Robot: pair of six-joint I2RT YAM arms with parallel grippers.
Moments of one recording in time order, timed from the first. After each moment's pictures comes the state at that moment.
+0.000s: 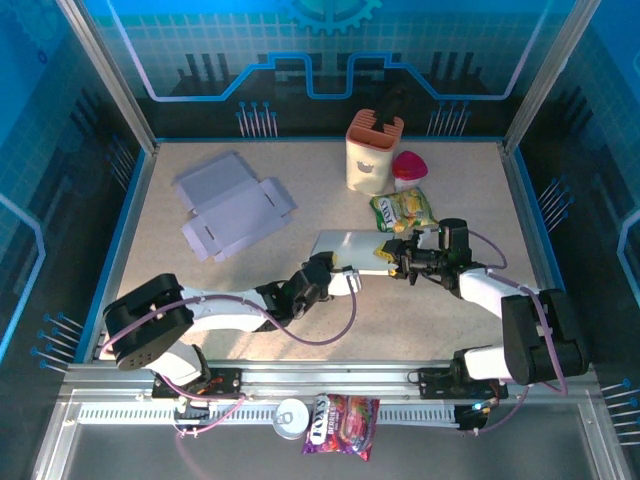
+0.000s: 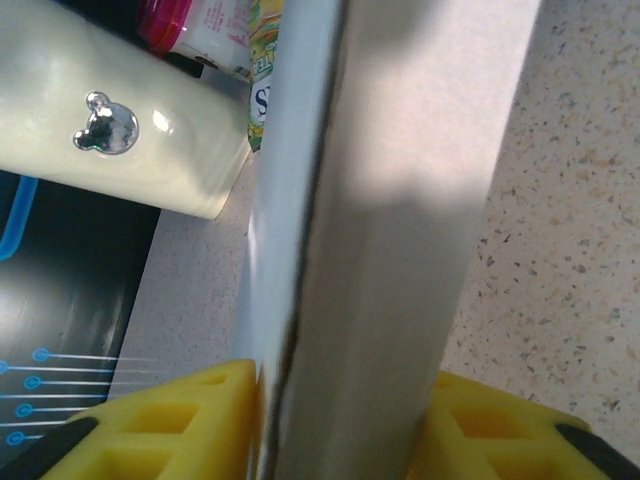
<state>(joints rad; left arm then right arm) -1.00 1.53 0.63 0.38 -0.46 0.73 0.13 1.36 0.48 0.22 -0.98 1.36</state>
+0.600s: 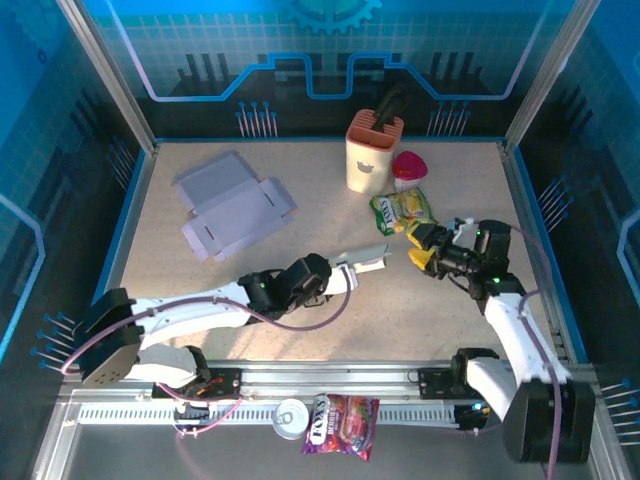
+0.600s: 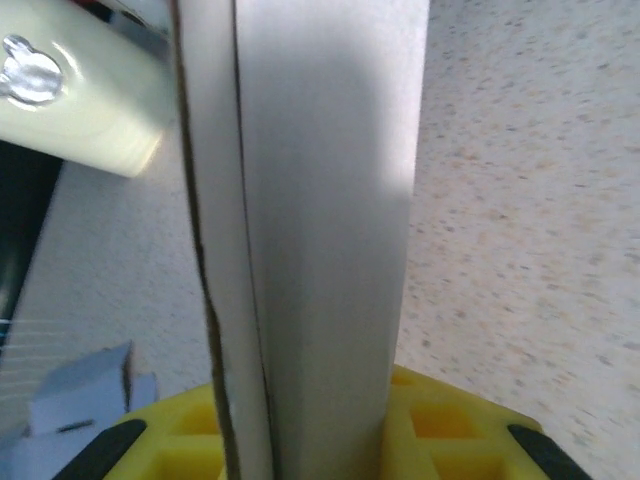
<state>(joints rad) -1.02 1.33 0.84 -0.27 -0.31 0.45 -0.06 0.88 0.56 -0.20 -0.81 1.12</state>
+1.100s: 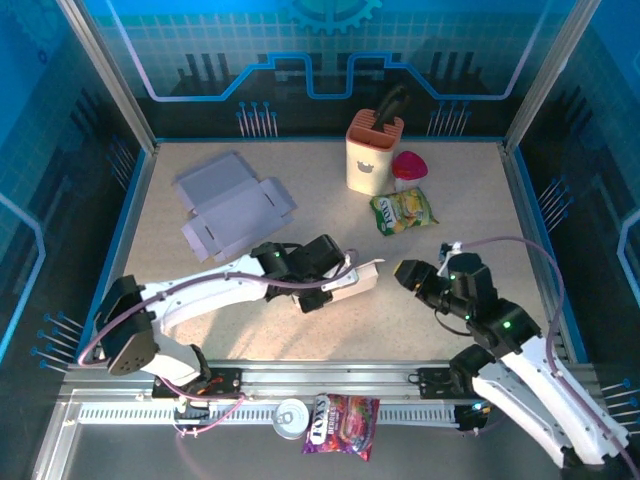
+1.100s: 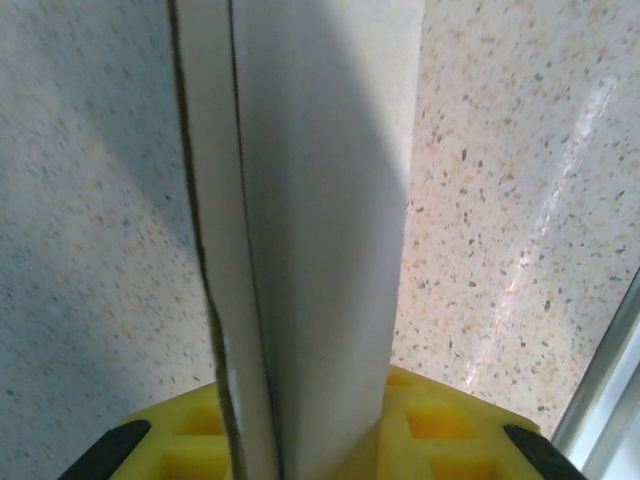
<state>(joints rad) -0.96 1.51 1.18 -0.87 -0.04 0.20 0.57 0.57 0.59 -0.63 -0.08 1.08</state>
